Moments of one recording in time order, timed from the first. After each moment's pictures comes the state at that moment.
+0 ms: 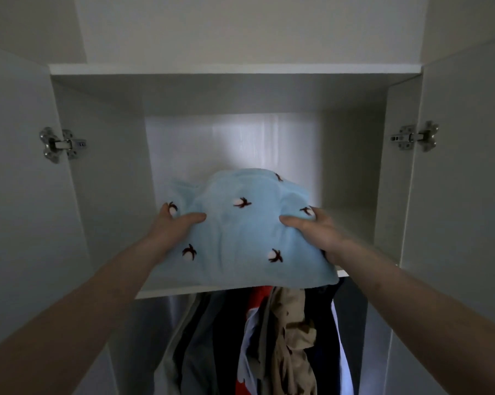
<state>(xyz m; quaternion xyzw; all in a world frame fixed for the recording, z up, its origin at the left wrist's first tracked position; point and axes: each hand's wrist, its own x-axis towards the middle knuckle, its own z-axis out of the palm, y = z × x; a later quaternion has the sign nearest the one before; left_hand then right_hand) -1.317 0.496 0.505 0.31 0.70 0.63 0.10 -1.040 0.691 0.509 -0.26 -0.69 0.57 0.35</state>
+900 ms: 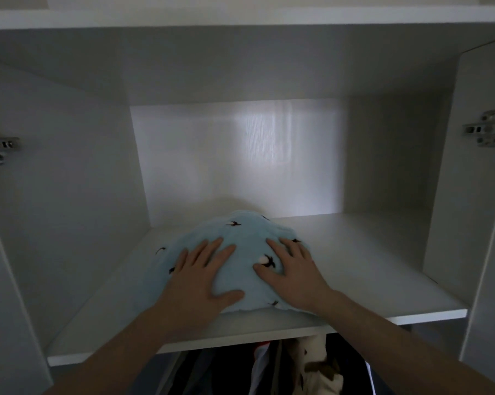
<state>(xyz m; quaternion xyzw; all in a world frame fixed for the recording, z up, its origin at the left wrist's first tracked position) -1.352 0.582 0.415 0.57 0.78 0.18 -0.18 -1.177 0.769 0.418 -0.27 -0.90 0.21 0.26</state>
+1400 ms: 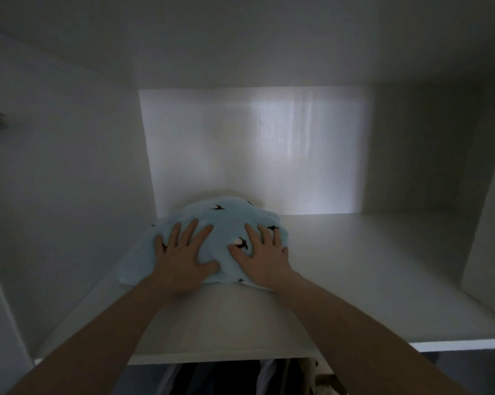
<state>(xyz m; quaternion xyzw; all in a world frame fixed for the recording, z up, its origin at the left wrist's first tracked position) -1.451 0.618 0.406 0.43 0.88 0.14 -0.15 -1.300 0.782 0.406 -0.27 -0.91 0.23 0.23</state>
